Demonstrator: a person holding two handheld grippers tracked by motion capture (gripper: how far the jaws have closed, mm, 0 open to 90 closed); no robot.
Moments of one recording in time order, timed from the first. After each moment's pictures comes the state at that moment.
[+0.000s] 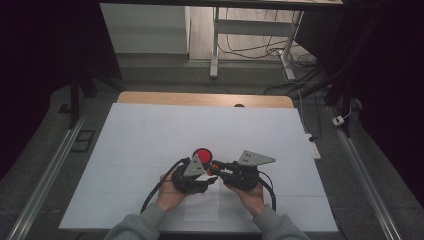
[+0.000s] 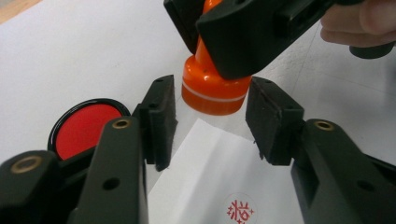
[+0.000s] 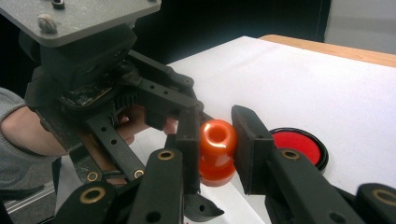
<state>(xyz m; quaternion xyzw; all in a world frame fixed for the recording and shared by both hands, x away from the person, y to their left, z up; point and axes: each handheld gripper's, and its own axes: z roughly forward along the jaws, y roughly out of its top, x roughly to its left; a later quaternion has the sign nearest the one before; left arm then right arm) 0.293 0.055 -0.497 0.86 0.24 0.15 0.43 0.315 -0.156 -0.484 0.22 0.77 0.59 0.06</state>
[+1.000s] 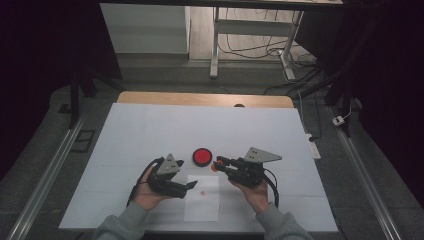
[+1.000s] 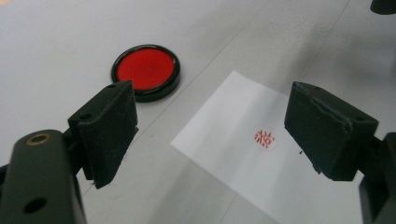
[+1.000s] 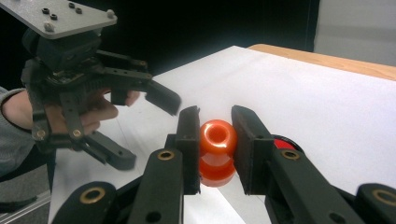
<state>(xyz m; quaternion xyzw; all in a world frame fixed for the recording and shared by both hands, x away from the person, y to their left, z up) 0.278 0.121 -0.492 0.84 0.30 0.14 0.43 0.321 -0.169 -0.476 0.24 0.76 0.60 0.07</state>
